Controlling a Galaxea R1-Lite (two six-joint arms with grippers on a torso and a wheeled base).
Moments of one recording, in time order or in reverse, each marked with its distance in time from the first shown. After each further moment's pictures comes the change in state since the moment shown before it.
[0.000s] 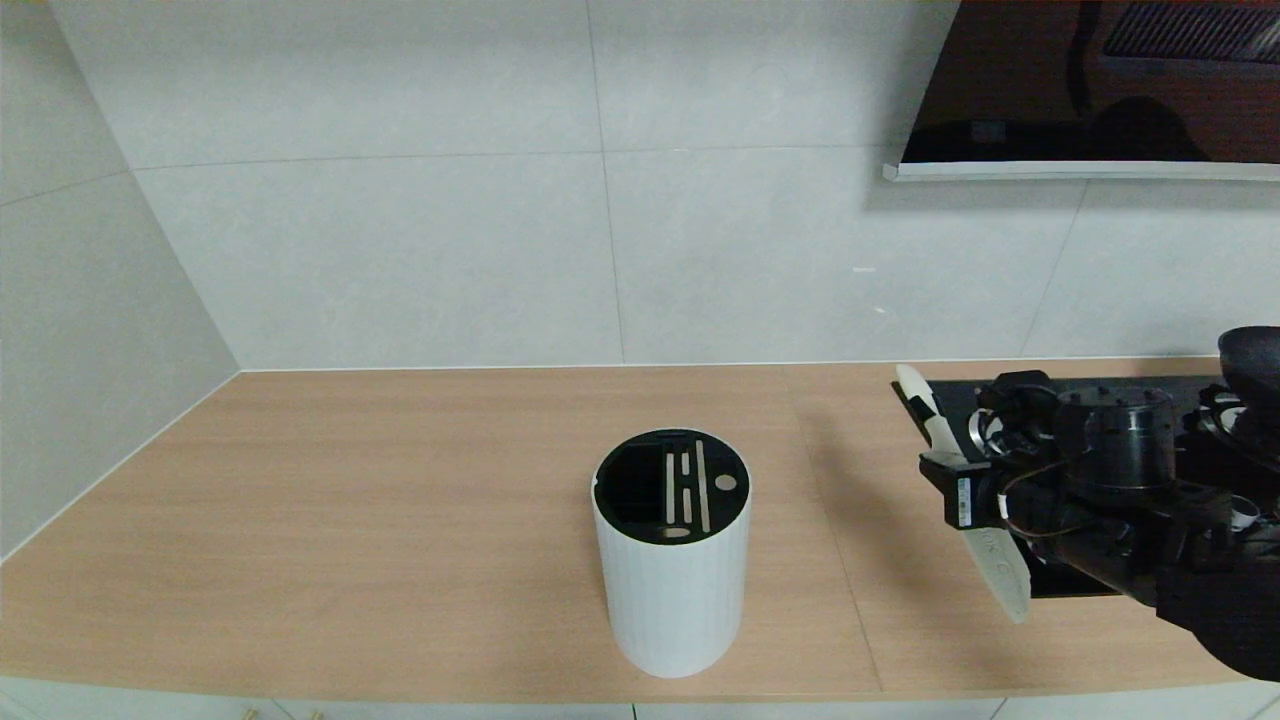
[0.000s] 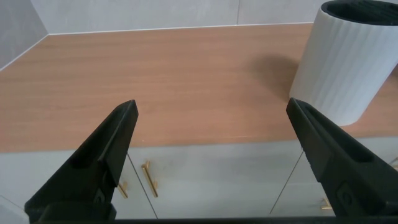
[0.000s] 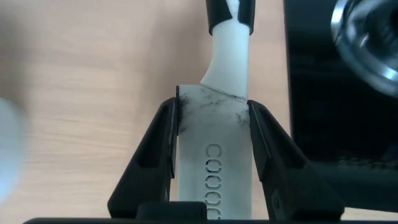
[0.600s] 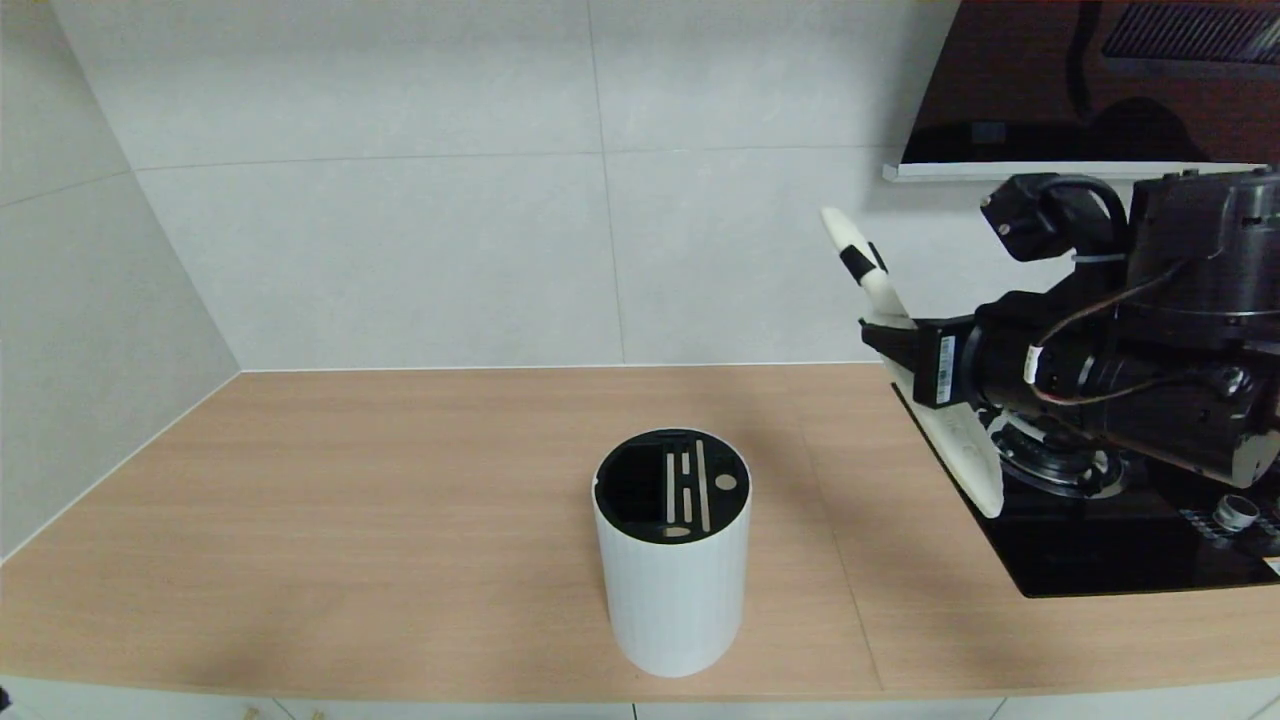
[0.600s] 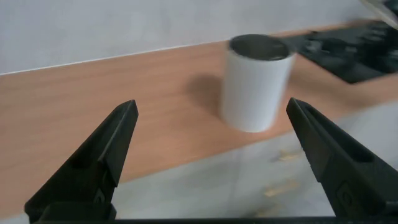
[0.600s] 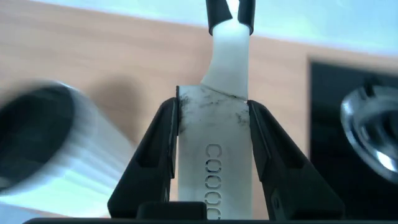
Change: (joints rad) left arm -0.022 0.376 -0.396 0.099 -0.375 -0.015; right arm 0.251 -0.235 -0.438 0.456 0.013 -0.009
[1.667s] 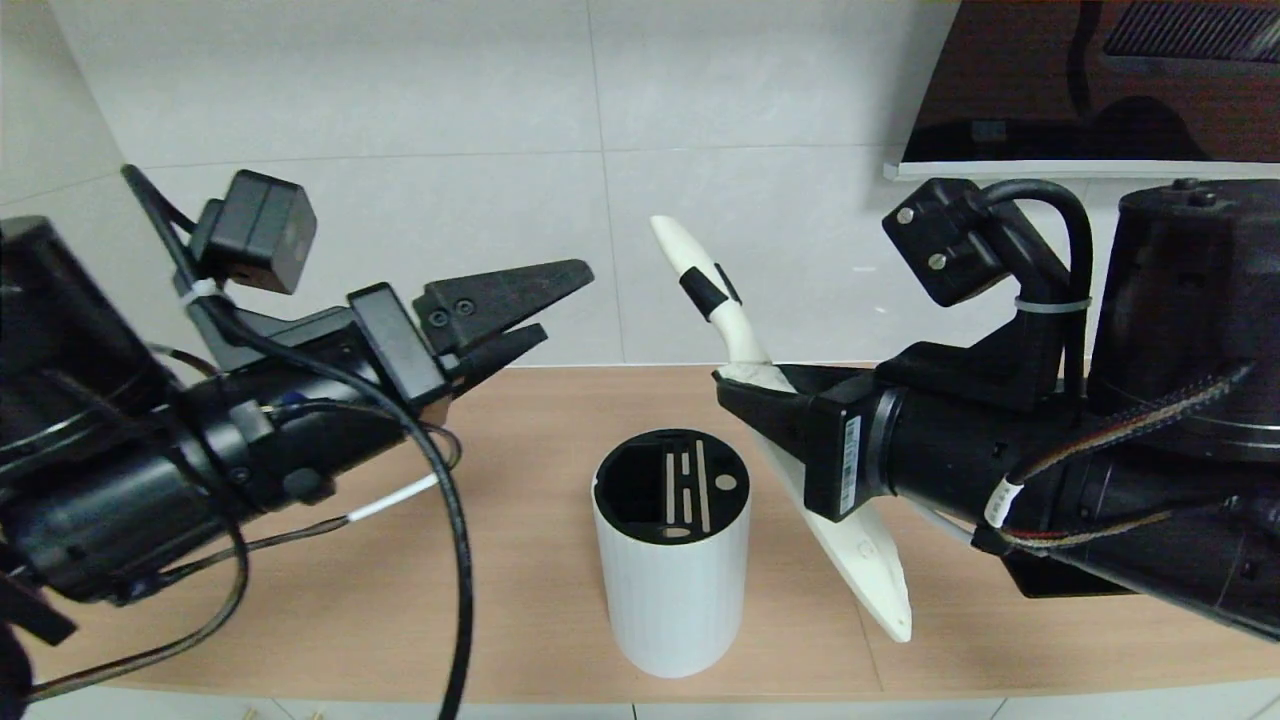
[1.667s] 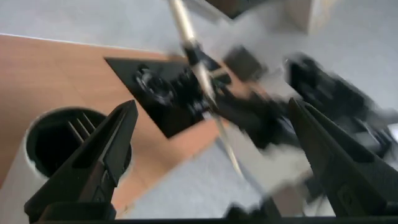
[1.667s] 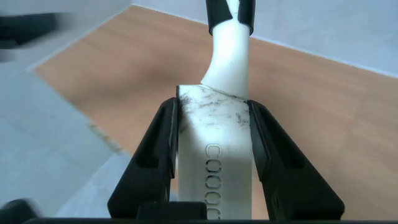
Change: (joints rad) left arm -0.499 1.074 -0.251 -1.030 0.124 -0.746; right arm 0.352 -0.011 0.020 -0.049 -0.020 0.097
